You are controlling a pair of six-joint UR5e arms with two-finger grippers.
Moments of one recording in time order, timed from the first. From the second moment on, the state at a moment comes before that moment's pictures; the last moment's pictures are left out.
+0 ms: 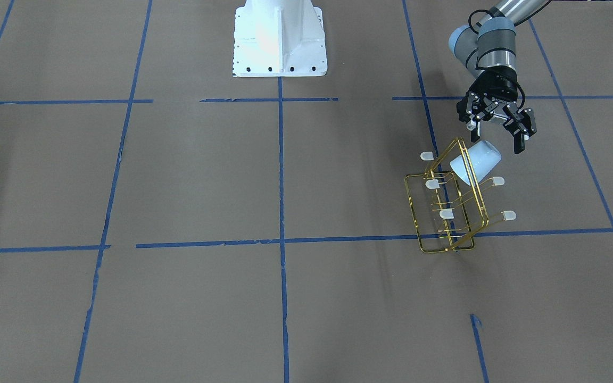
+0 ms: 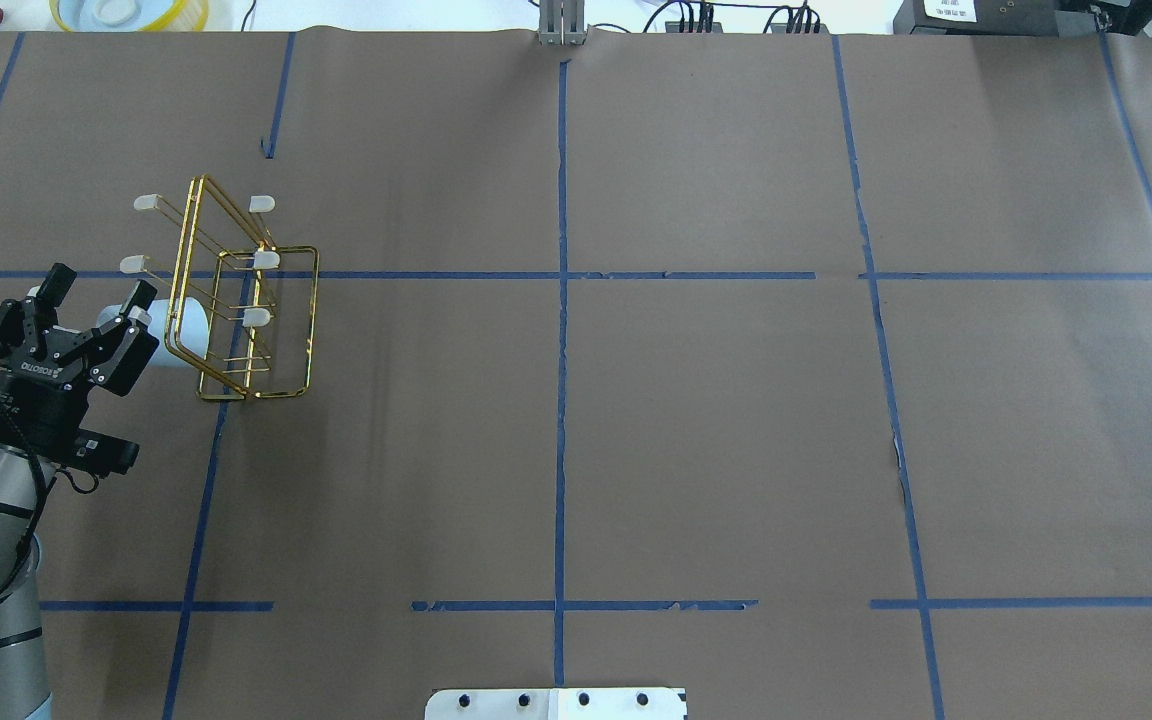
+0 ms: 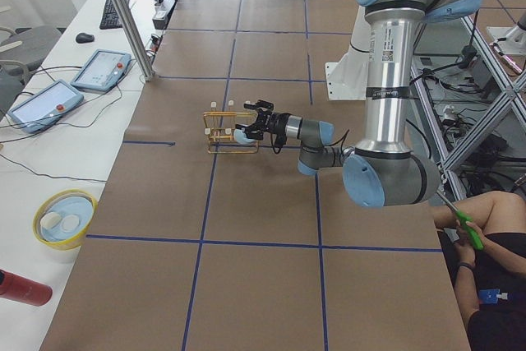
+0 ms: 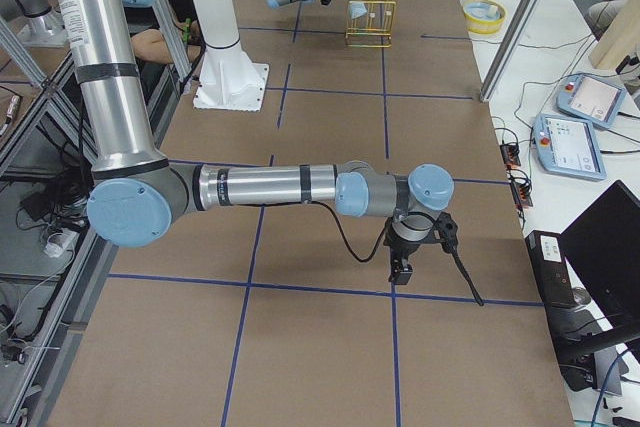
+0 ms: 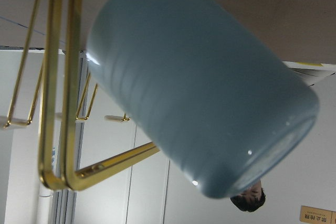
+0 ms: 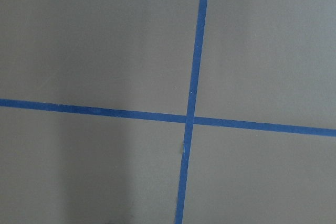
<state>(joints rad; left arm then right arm) -0.32 -1.58 -1.53 -3.53 -0.53 -3.70 1.49 -1.39 1.46 -1.67 2.30 -0.04</state>
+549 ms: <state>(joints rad) -0.38 -1.41 -1.69 -3.49 -0.74 -3.42 1.49 -1.39 1.46 -1.67 2.30 -0.04</state>
